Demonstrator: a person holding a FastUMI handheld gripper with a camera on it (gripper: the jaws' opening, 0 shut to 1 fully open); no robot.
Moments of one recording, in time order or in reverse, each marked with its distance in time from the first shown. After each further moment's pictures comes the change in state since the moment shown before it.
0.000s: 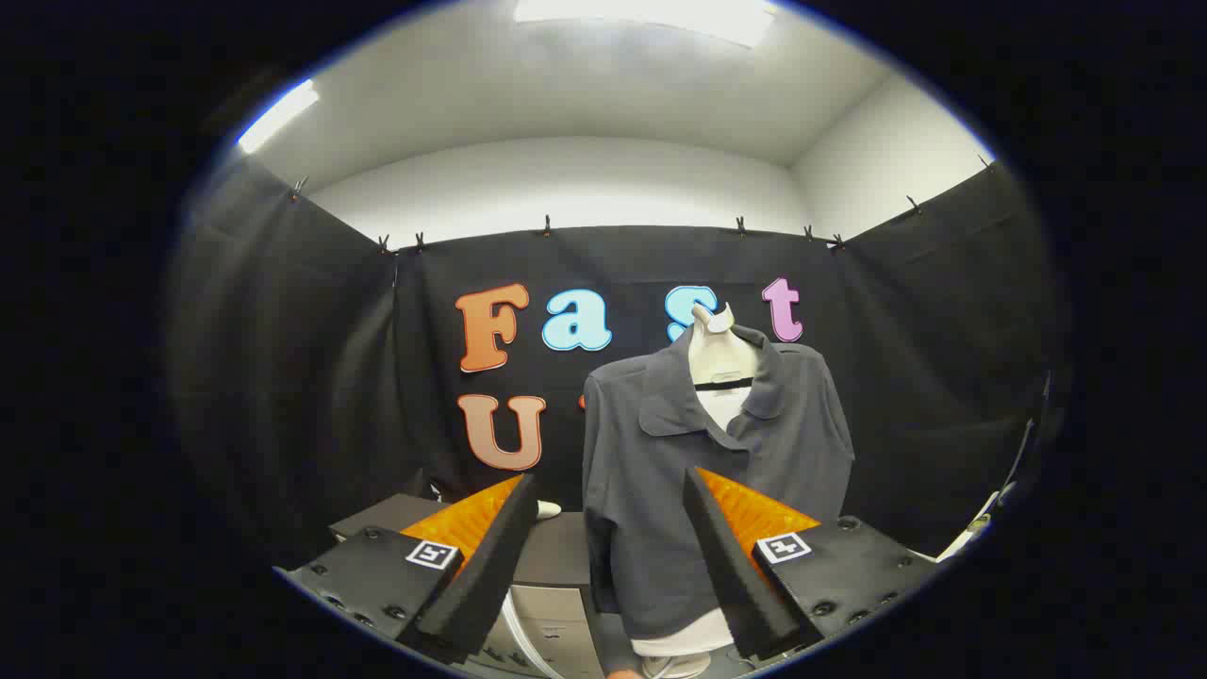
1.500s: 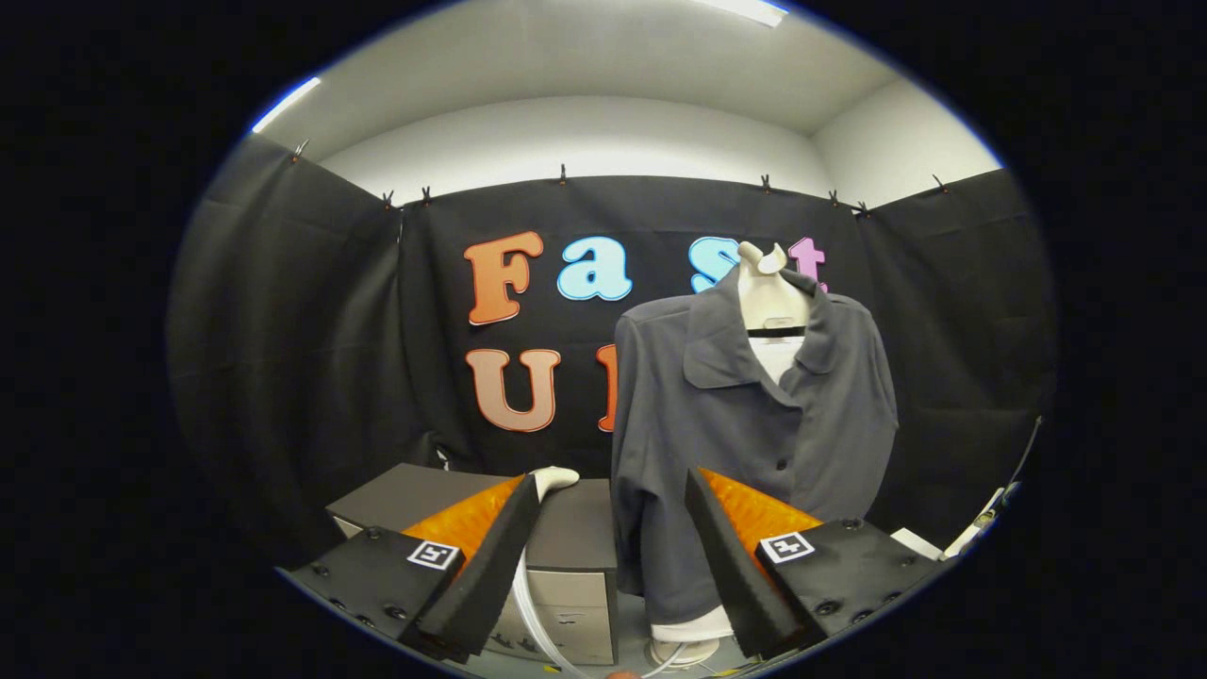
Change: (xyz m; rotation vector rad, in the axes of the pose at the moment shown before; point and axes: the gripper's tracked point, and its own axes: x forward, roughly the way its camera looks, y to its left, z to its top) arm 0.055 0.060 -0.065 -0.018 0.165 0.048
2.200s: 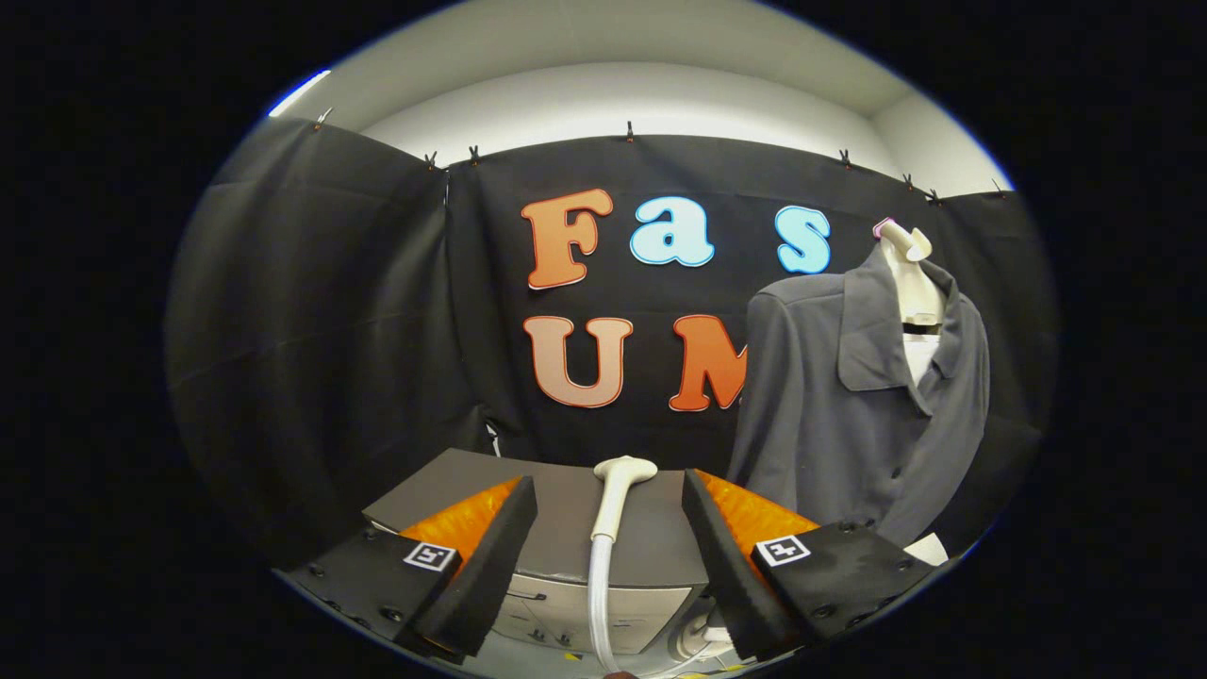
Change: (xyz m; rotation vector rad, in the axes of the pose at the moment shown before) arm 0.096 0.107 -0.004 -0.018 0.151 0.135
